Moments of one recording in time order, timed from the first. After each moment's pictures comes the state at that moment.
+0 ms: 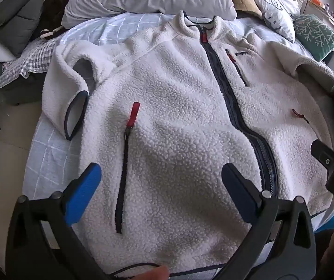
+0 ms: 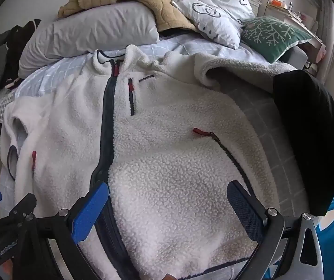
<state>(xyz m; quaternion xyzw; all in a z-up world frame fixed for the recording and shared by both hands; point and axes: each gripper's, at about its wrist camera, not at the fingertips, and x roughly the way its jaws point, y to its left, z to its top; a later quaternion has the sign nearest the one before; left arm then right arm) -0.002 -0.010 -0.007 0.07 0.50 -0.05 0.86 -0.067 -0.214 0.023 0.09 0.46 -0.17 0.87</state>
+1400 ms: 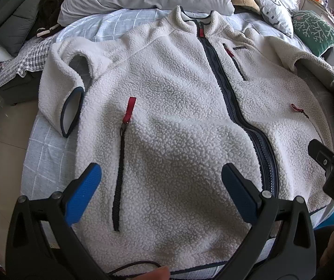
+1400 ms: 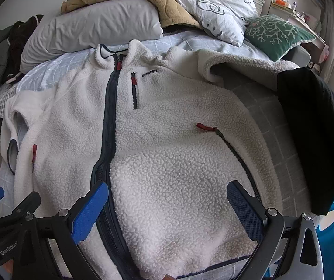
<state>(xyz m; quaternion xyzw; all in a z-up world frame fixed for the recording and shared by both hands) -0.004 -0.011 -0.015 0.07 0.50 -0.06 0.86 -0.066 -0.211 0.018 0.08 0.47 -0.16 0.87</state>
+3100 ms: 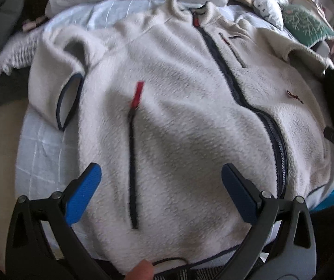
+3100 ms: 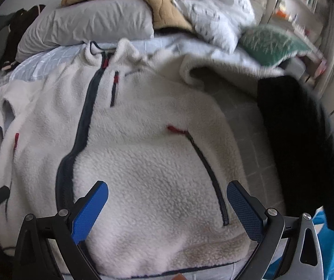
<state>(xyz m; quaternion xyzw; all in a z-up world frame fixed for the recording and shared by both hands) 0.005 0.042 -0.027 0.05 0.54 -0.12 0.83 -0.088 -0.266 0.014 0.06 0.49 -0.16 0.85</state>
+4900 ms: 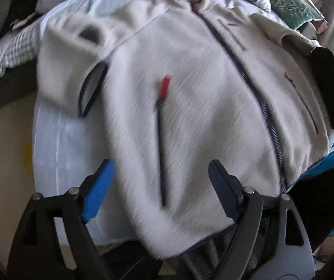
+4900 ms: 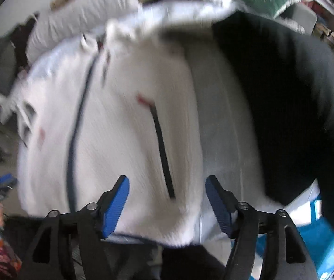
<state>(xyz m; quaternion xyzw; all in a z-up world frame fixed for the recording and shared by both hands) -0.011 0.054 0.009 0.10 0.56 -0.18 0.80 -0.146 -0.369 0.099 0.16 0.53 -0.07 0.83</state>
